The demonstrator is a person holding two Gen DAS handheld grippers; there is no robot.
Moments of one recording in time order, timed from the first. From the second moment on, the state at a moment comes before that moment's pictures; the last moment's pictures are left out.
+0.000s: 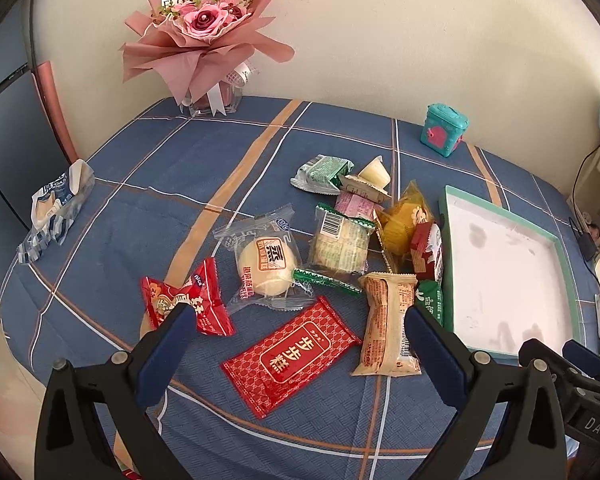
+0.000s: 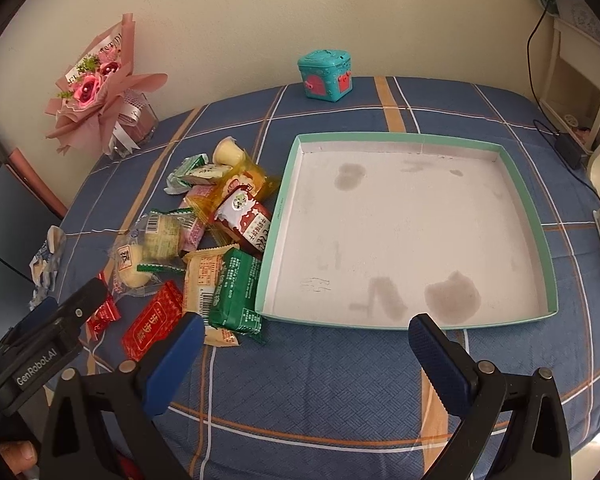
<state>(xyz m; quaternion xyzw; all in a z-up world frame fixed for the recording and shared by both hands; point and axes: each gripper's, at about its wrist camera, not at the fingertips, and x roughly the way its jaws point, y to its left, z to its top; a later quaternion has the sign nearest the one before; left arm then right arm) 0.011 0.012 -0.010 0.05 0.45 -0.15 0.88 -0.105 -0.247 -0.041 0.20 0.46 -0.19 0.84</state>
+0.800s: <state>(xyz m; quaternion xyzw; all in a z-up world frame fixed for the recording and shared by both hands) 0.010 0.011 -0.013 0.07 0.46 -0.15 0.87 -0.104 -0.246 -0.039 0.19 0.46 -0.18 0.85</state>
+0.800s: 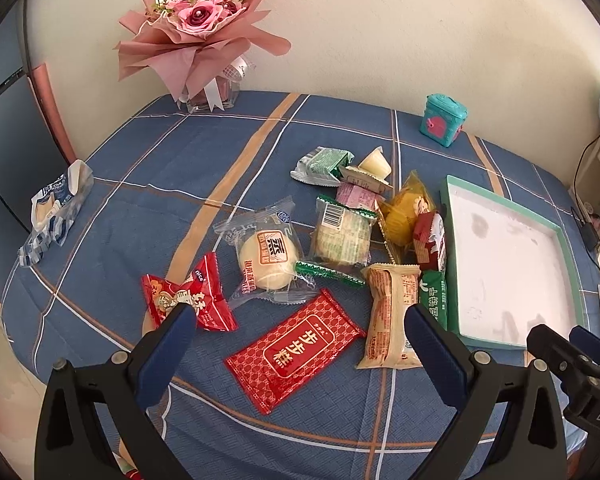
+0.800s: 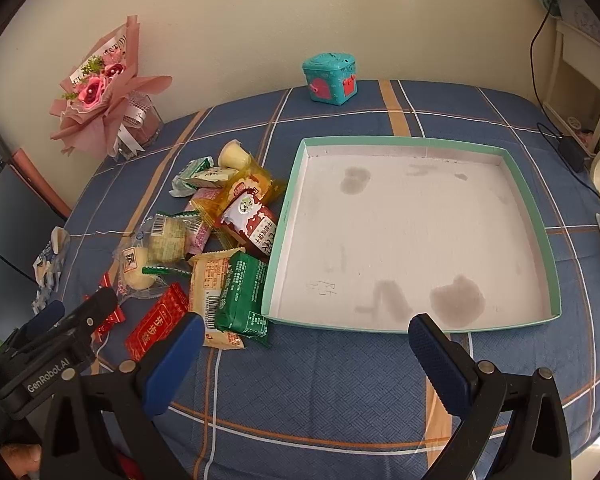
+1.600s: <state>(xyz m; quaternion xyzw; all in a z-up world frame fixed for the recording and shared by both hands) 0.011 0.018 -0.012 0.05 0.46 -0.15 0.87 -0.101 -0.240 -0.035 0.18 0.46 -0.18 0.85</state>
